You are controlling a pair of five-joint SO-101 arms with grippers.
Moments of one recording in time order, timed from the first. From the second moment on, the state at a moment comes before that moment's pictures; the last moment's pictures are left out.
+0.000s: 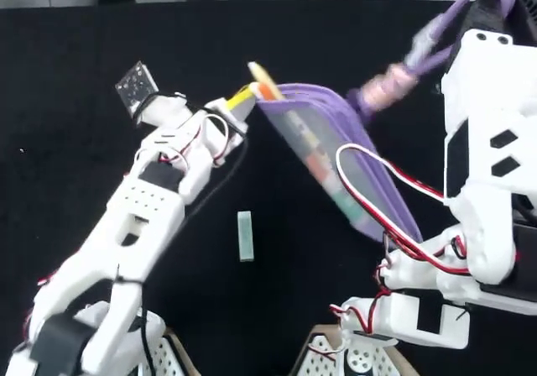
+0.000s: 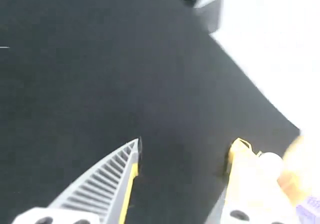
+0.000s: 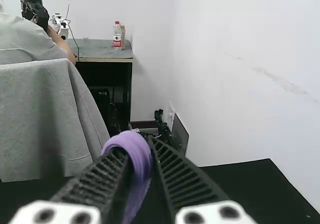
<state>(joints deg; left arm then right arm) 15.6 -25.2 43.3 19.2 52.8 13.9 -3.0 -84.8 99.6 3.1</state>
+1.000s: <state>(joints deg) 5.5 -38.9 58.5 5.2 52.8 14.2 -3.0 -82.9 99.6 3.3</state>
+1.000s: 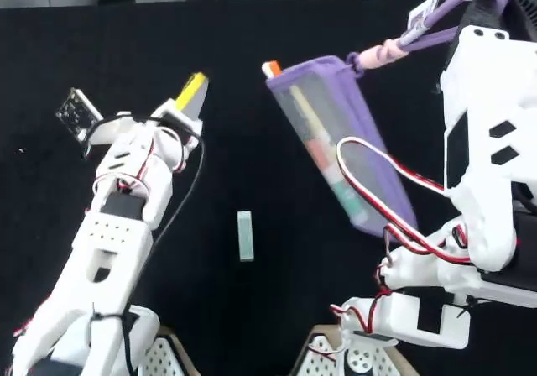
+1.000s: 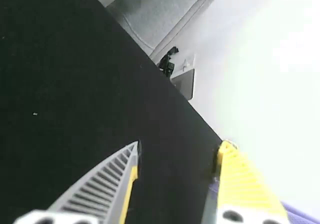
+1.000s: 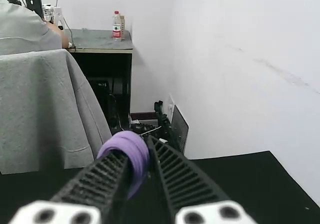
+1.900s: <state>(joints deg) 12.9 -13.7 37.1 3.6 52.8 14.2 -17.5 -64.9 99.6 5.5</state>
